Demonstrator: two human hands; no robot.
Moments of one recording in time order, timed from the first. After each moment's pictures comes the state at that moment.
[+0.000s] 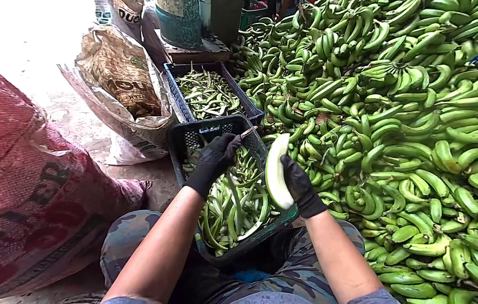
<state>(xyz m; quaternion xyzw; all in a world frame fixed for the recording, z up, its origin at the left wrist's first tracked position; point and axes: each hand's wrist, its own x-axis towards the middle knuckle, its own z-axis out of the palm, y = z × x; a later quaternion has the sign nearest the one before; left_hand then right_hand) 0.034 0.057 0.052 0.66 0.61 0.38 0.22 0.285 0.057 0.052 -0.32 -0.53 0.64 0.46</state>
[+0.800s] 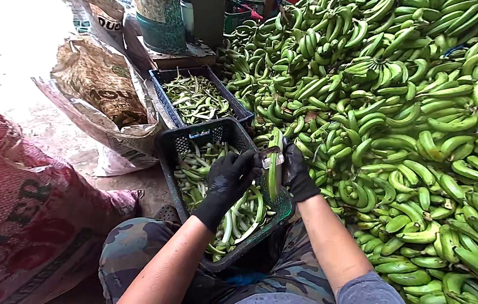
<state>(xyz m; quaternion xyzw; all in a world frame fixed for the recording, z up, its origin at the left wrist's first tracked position) 0.090 0.020 0.047 0.73 0.54 0.42 0.05 0.279 0.080 0.072 -0.41 -0.49 0.56 0.52</state>
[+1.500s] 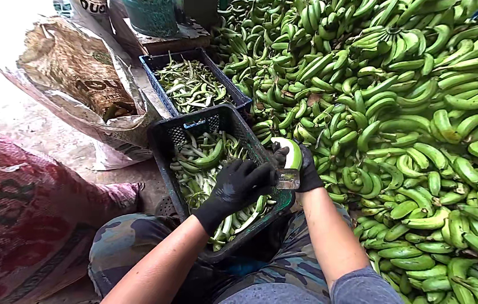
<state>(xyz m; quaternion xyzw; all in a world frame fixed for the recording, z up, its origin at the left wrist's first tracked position) 0.113 0.010 0.025 0.83 0.39 0.40 0.00 0.334 0.098 0.024 -0.24 -0.24 0.78 0.52</state>
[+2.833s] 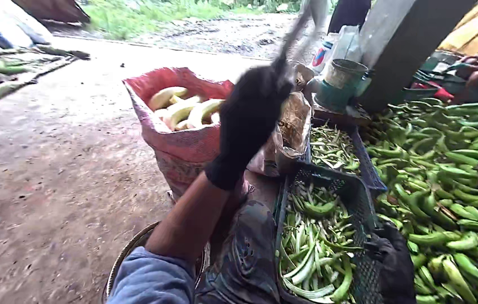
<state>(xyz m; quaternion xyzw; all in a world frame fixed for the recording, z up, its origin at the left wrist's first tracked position) -0.065 -0.127 0.265 0.40 0.66 0.53 -0.33 0.243 0.064 0.039 -0.46 -0.63 0.50 0.38</state>
